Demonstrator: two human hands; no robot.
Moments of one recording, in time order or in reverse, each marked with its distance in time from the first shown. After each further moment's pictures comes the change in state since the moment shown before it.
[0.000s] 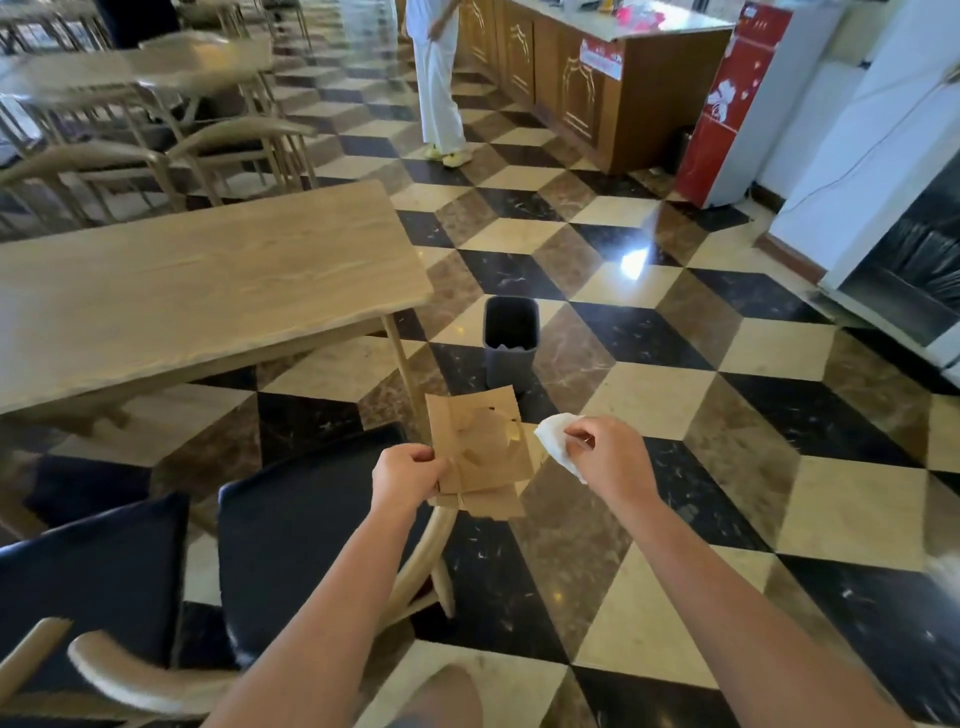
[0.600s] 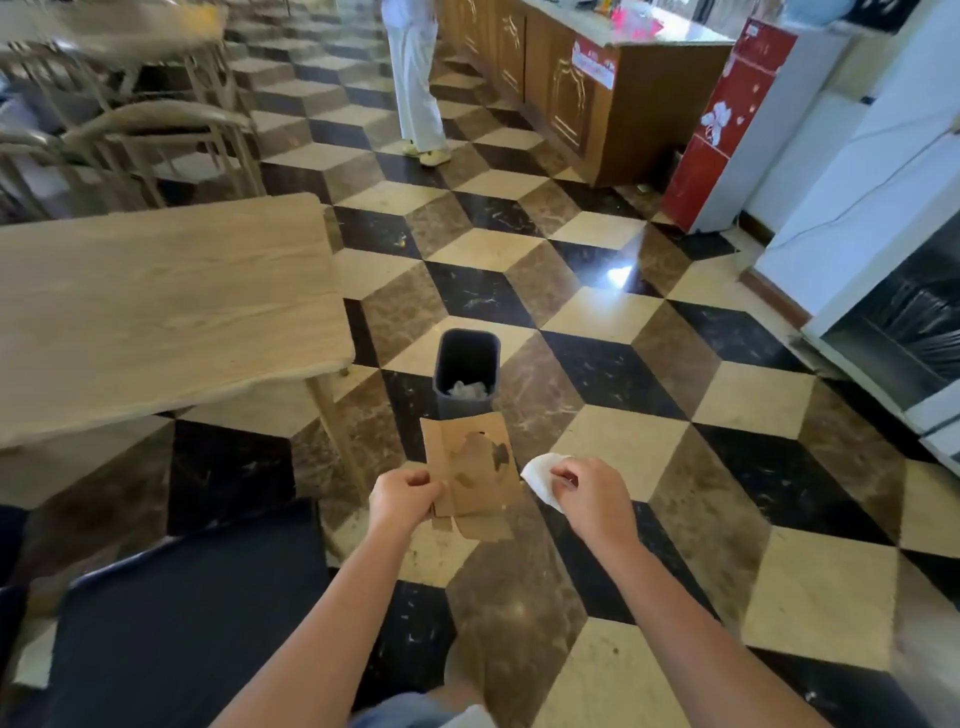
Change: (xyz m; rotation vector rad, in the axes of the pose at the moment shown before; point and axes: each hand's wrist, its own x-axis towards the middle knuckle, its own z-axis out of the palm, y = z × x) left_hand 0.171 0.103 0.146 -0.053 -0.039 -0.091; right_hand 0.209 0.106 -0.002 -0.082 -0.118 0.095
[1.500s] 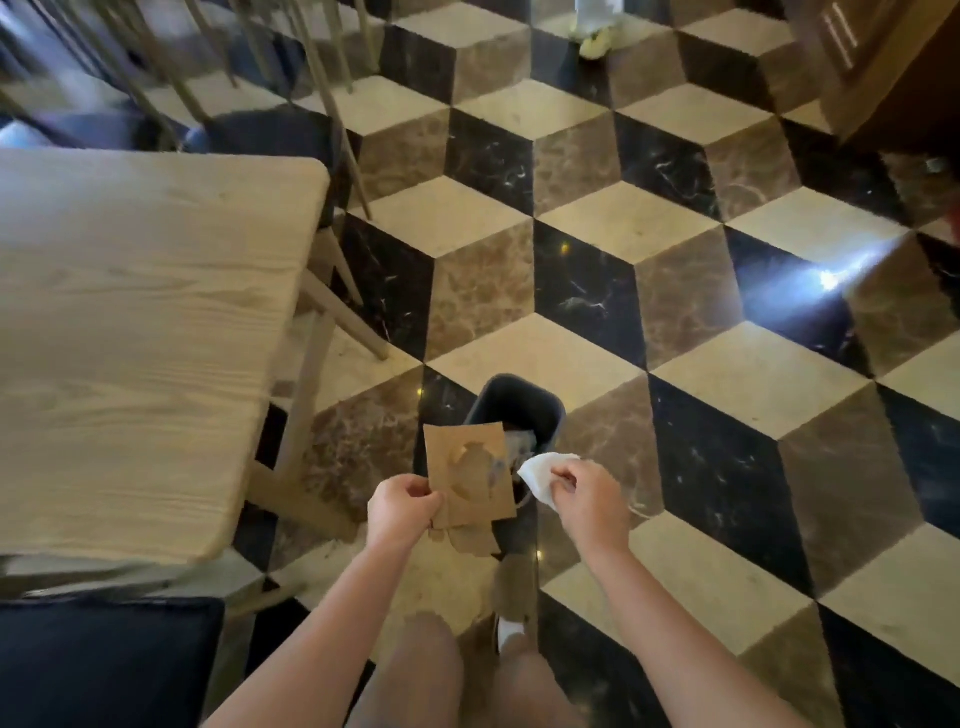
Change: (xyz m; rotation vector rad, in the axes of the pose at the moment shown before) left_hand 0.406 0.190 0.115 0.013 0.273 -0.346; right_hand 0.541 0.010 0.098 0.015 -0.367 -0.127
